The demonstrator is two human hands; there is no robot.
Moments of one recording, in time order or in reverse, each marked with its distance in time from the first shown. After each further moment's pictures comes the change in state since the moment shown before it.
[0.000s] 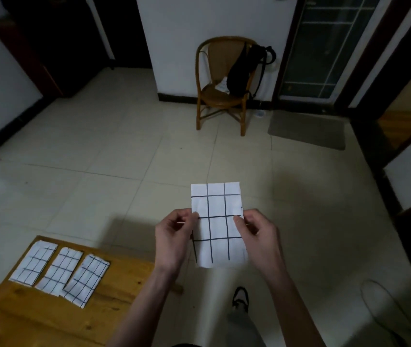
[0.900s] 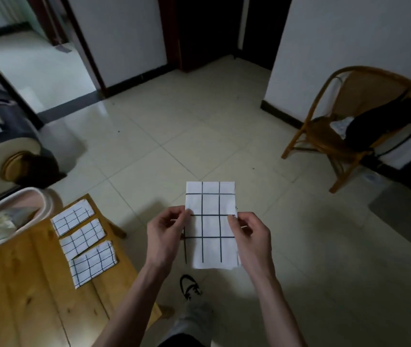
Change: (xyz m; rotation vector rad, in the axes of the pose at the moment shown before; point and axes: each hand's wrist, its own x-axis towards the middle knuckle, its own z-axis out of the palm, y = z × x) left_hand 0.216 0.028 -0.011 -0.182 0.545 -0.079; right_hand 0.283 -0.054 0.147 0.055 -0.541 -0.043
